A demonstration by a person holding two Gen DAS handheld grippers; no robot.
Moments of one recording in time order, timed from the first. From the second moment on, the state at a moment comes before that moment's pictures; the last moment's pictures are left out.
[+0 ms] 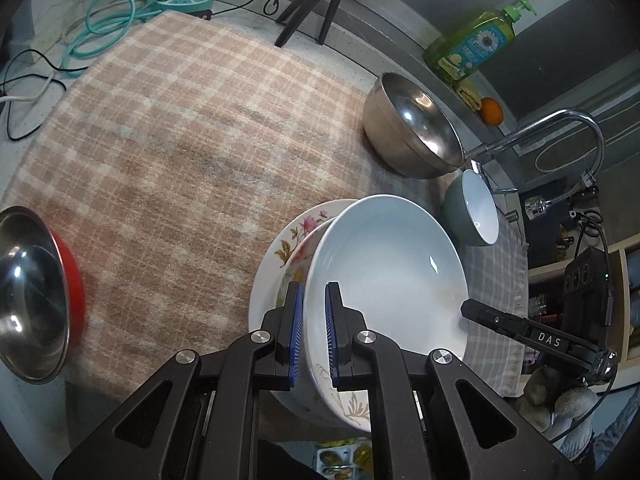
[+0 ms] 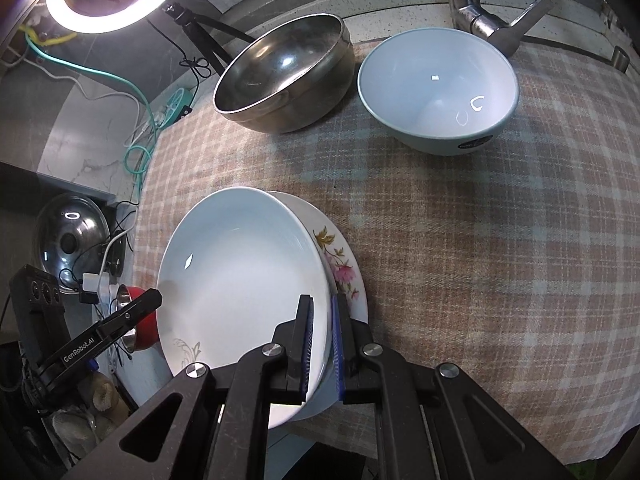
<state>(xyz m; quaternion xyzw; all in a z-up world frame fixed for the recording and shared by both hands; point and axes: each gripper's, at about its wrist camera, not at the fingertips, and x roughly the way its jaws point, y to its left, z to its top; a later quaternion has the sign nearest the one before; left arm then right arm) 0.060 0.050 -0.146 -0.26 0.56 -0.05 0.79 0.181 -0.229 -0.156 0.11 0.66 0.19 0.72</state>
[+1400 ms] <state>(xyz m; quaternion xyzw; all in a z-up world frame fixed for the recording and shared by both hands) 0.054 0.053 -0.159 -0.27 0.57 -0.04 0.78 0.180 -0.221 -0.171 0.09 0.67 0.20 0.71</state>
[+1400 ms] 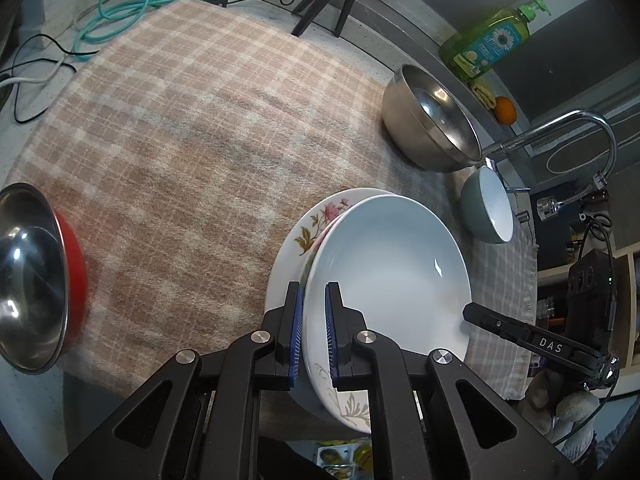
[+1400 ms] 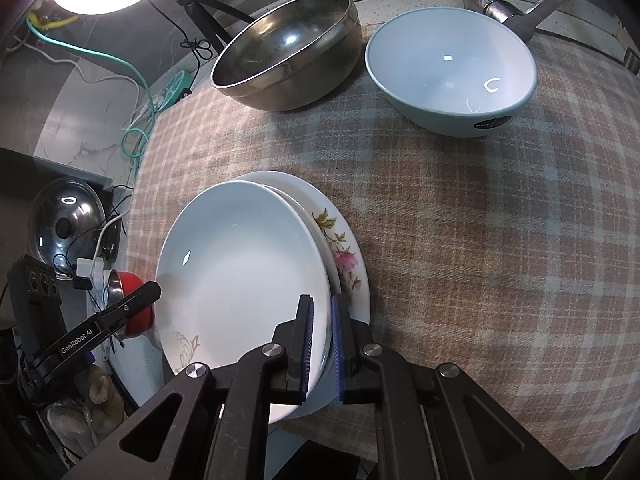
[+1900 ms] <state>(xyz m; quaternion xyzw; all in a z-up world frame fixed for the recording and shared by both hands) 0.056 0.051 -0.158 -0.25 0.57 -0.05 0.78 0.178 -0.221 -0.167 0.09 0.67 0.21 0.71</state>
